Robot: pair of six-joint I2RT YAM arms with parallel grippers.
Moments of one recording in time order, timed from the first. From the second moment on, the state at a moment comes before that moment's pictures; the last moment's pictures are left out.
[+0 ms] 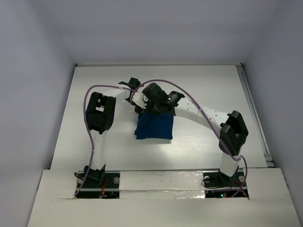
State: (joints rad) left arm -0.37 2.18 1.56 -0.80 0.79 0.30; right arm 0.89 1.84 1.61 -0.68 0.16 -0.56
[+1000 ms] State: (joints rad) left arm -0.32 2.14 1.69 -0.89 0.80 0.33; right arm 0.82 1.98 1.71 -0.66 0.19 -0.60
